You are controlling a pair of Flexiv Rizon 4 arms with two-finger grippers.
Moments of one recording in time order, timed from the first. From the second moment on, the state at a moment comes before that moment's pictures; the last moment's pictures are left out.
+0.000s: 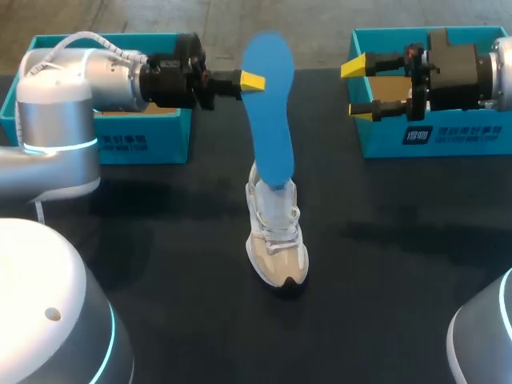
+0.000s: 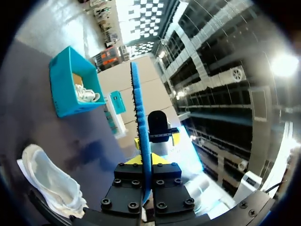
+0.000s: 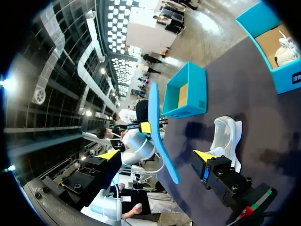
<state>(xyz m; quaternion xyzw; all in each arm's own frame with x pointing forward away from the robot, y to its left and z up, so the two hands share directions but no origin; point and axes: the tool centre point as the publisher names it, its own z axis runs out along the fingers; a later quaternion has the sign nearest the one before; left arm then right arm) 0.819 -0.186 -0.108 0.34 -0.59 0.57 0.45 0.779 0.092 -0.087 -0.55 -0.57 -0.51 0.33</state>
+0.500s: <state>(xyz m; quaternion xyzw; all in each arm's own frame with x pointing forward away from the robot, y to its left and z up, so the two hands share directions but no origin) 0.836 -0.182 -0.104 0.19 -0.67 0.66 0.30 0.779 0.093 -0.086 -0.55 -0.57 -0.51 0.33</state>
